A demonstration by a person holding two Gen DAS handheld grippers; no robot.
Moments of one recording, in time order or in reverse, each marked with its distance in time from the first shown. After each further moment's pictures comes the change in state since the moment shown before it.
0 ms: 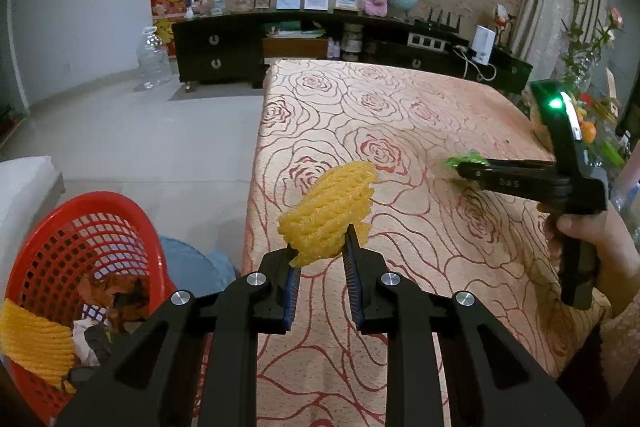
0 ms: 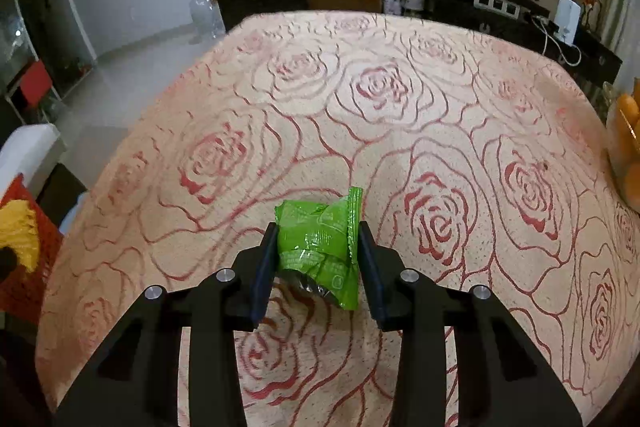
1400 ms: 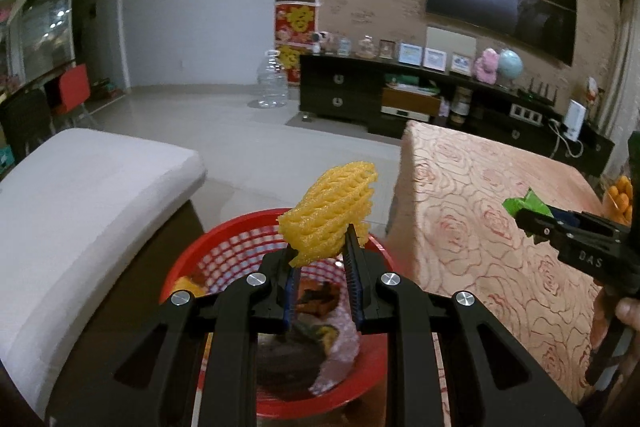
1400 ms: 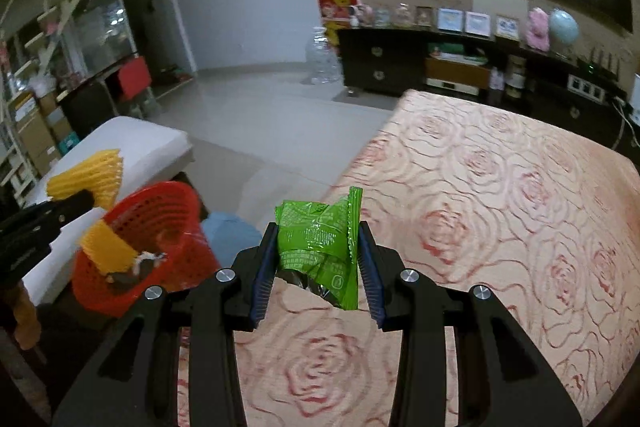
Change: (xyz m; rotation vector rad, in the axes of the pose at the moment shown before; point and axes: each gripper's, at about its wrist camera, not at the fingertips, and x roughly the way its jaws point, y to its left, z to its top) left arm -0.121 0.107 -0.008 -0.223 -0.157 0.337; right arm -0.084 0.166 0.011 -0.198 -0.160 0.316
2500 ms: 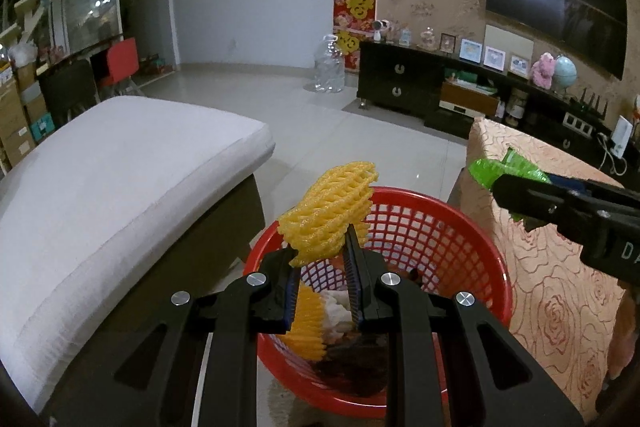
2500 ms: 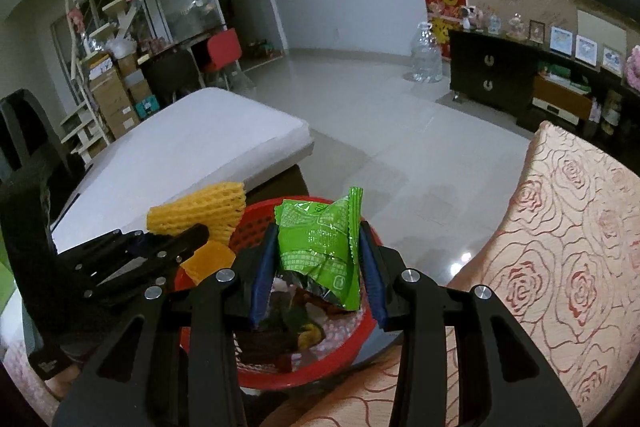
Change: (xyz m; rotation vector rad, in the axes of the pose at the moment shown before) left arm 0.019 0.052 -0.011 -0.093 0.053 0.161; right arm 0.042 0.125 0.040 -0.139 0.072 0.278
